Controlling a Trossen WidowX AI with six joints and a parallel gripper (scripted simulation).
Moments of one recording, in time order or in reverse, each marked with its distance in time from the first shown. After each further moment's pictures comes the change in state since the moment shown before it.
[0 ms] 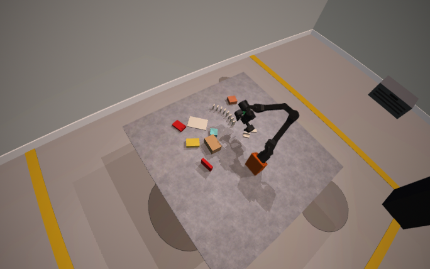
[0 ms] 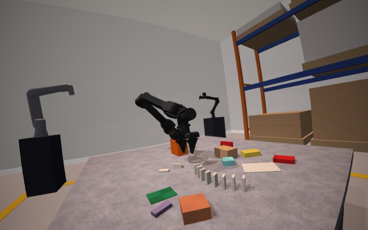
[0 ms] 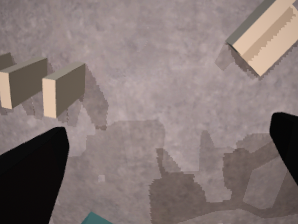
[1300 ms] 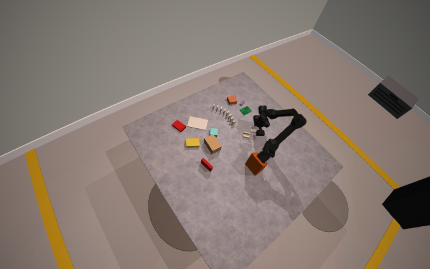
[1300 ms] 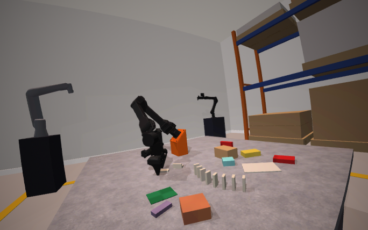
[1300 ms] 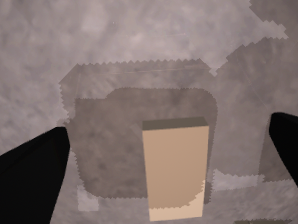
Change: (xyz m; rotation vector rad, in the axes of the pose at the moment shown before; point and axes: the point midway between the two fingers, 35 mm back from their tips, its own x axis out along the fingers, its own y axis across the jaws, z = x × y) arm 0.074 -0.078 0.137 0.534 -0.043 -0.158
